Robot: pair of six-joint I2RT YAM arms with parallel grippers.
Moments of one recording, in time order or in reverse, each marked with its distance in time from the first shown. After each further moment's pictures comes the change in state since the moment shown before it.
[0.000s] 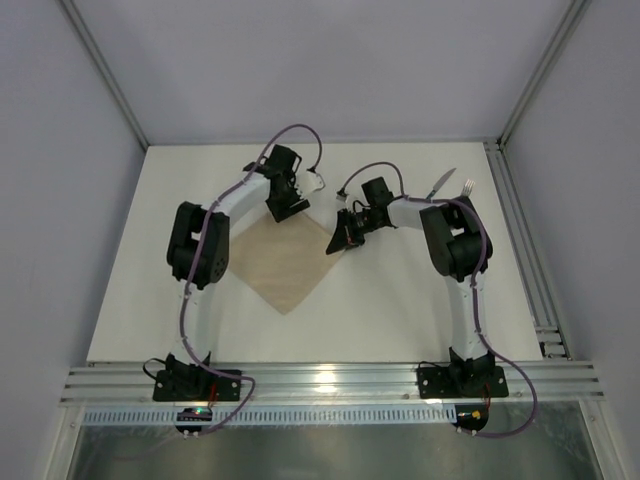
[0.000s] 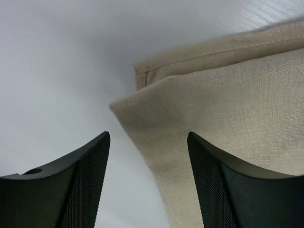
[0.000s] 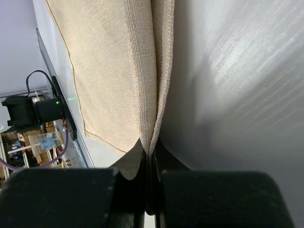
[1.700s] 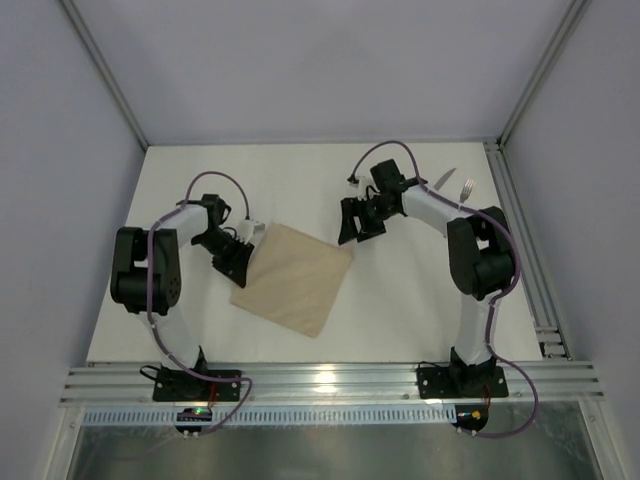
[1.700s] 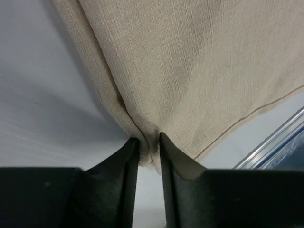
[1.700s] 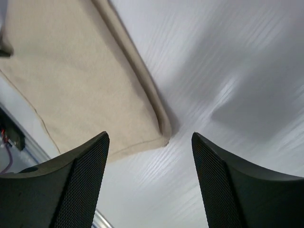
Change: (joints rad) left arm 0.328 -0.349 -0.619 -0.256 0.484 -0.192; right arm -0.009 -0.236 -0.021 -0.307 0.311 -0.164
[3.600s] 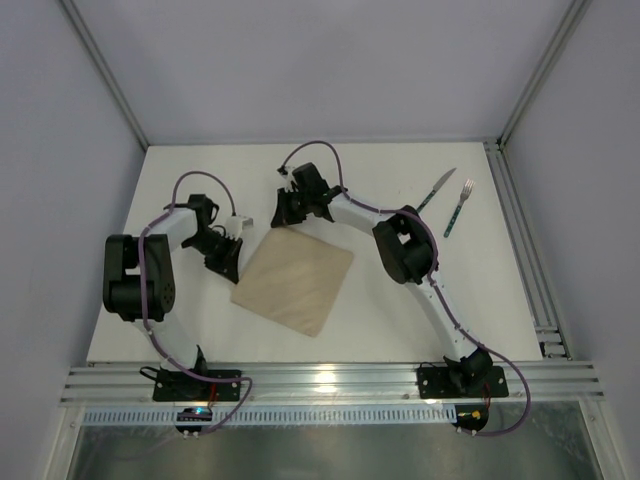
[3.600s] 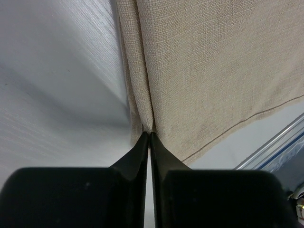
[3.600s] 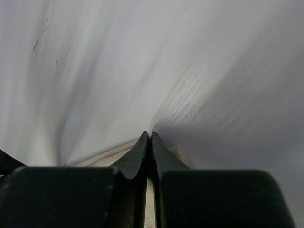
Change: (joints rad) left arm 0.068 -0.068 -0.051 0.044 0.018 -0.087; right arm 0.291 0.543 0.642 0.362 0.154 0.339
